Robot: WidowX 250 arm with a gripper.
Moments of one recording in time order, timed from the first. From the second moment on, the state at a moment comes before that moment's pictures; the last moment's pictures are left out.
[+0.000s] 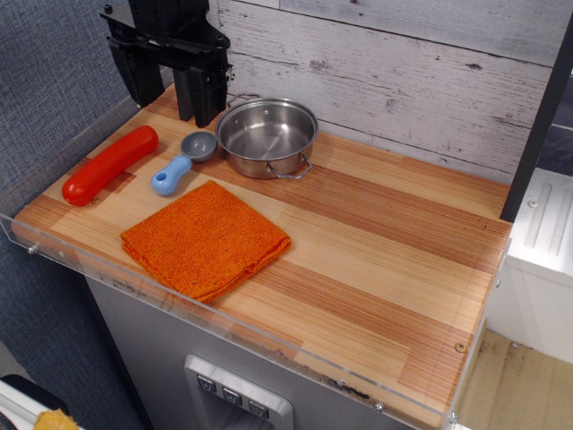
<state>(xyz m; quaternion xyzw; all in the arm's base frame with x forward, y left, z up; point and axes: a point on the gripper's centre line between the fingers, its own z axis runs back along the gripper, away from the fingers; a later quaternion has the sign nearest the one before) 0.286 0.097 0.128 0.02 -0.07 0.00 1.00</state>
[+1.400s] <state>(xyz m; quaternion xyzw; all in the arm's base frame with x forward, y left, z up) 0.245 0.088 0.053 0.05 -0.04 -0.04 1.00</state>
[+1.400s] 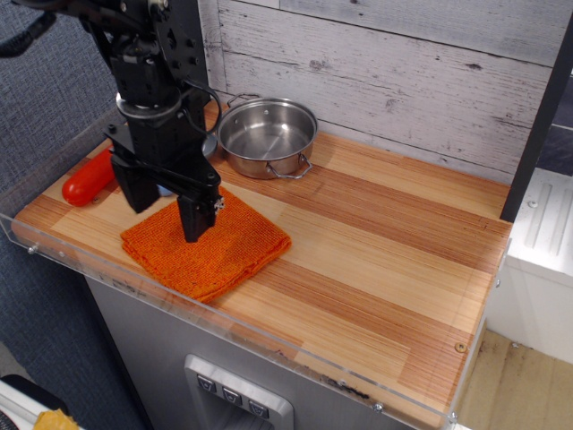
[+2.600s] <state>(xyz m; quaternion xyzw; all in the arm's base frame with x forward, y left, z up) 0.251 0.081 0.005 0.06 0.00 -0.05 1.00</state>
